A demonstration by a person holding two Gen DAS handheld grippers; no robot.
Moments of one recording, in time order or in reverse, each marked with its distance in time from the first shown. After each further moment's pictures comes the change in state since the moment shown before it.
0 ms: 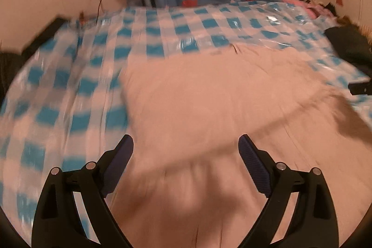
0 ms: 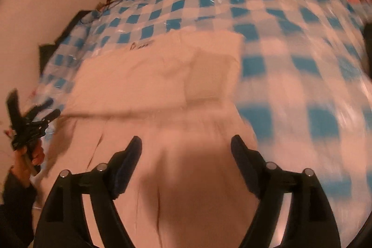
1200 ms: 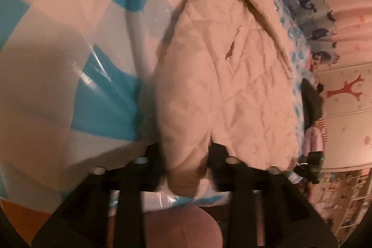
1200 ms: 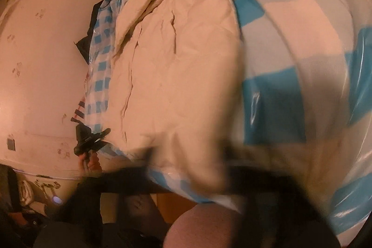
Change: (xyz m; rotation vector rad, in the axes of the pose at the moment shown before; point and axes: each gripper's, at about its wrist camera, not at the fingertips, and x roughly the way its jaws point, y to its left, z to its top) left arm -0.111 0.089 -0.271 -0.837 0.399 -0.422; right arm -0.068 -0.036 -0.199 0.349 0.297 0.386
